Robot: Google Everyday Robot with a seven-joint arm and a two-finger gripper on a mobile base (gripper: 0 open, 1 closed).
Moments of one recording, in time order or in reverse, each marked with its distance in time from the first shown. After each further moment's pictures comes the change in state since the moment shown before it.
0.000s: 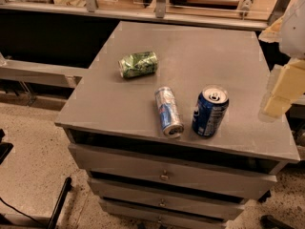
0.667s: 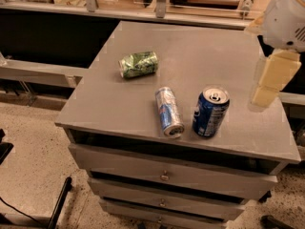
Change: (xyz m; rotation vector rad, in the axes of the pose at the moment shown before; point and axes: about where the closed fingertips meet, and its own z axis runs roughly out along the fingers) arm -0.018 -0.015 0.006 -0.018 0.006 -0.066
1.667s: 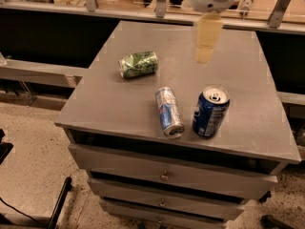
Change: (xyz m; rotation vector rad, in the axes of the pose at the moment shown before) arm -0.110 -0.087 0.038 -0.033 -0.017 -0.246
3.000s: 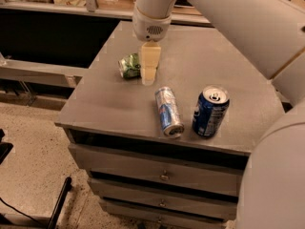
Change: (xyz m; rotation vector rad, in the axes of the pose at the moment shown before) arm -0.103 -0.031 0.118 -0.086 -0.086 -0.098
